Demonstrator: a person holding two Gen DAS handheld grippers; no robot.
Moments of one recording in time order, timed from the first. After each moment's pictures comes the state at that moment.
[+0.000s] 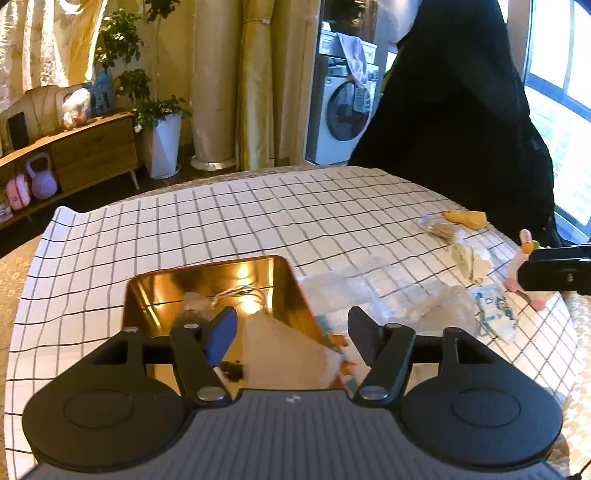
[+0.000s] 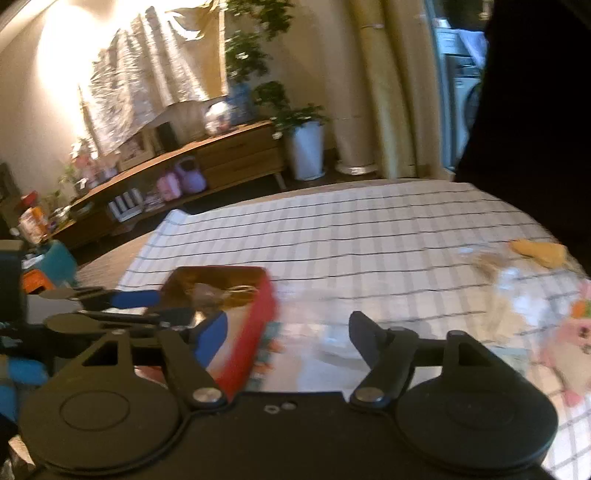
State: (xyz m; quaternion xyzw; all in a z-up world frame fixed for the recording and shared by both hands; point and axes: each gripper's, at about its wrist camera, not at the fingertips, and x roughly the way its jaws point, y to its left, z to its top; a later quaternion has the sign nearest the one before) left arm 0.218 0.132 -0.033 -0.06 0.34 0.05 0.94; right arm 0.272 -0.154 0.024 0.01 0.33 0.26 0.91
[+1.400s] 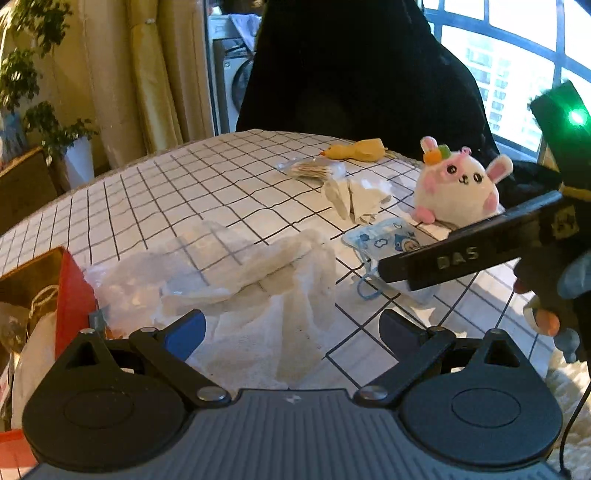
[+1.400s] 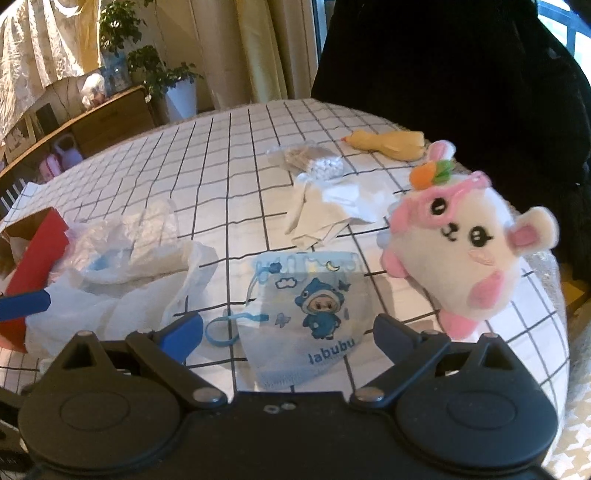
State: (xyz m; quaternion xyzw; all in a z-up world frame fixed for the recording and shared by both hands) left arm 0.266 -0.044 -0.118 0.04 0.36 -0.05 0.93; right arm 0.330 -0.267 -0.101 0.00 0.40 0.11 0.91
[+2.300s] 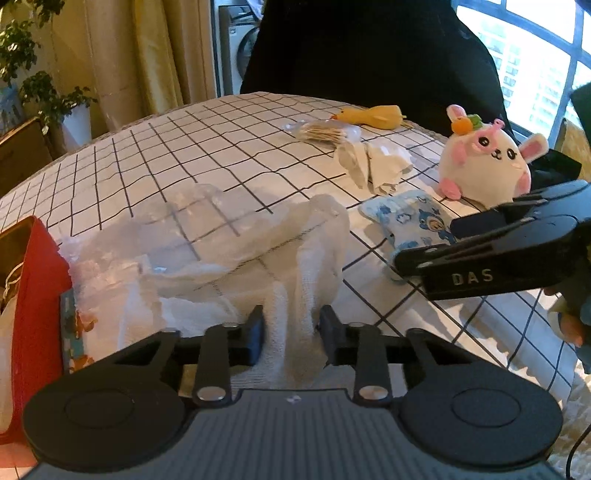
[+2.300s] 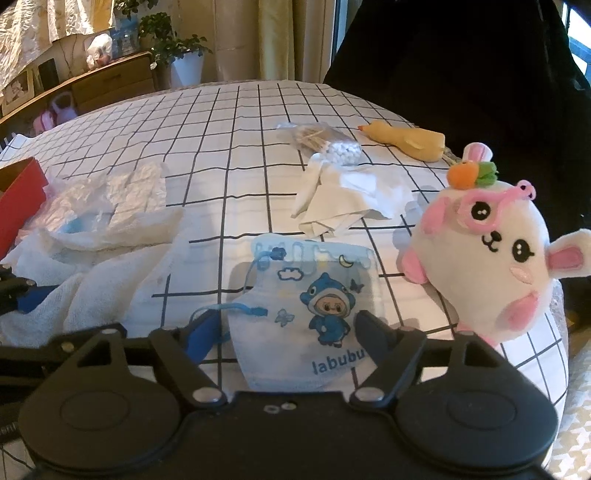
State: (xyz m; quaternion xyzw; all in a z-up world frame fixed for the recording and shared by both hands) left arm 0.299 -0.037 -0.146 0.01 0.41 -0.04 0.91; right arm 0.341 -0.246 -0.119 -0.07 0.41 0.10 0.90
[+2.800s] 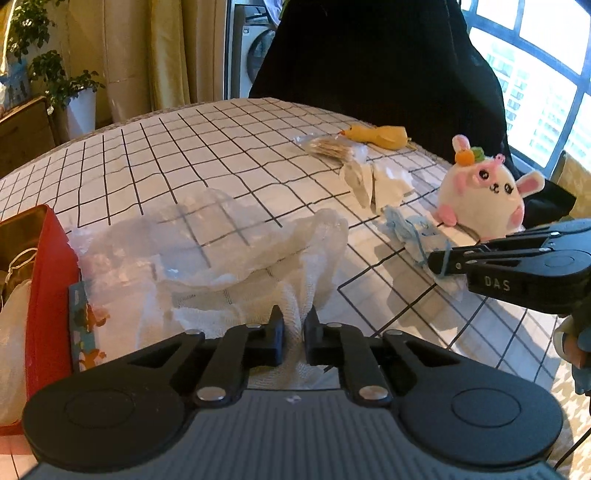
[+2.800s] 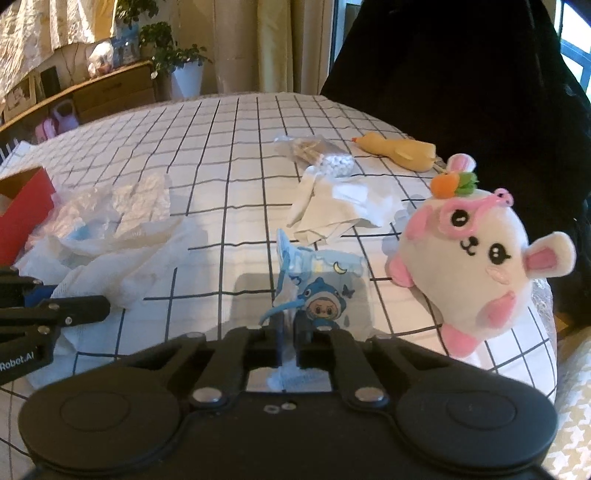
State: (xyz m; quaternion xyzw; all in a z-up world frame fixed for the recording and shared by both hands) left arm 0.294 -0.024 -0.130 -0.04 0.40 -0.04 0.91; right arm 0.327 -0.256 -0.106 -0.06 0.39 0.10 0.91
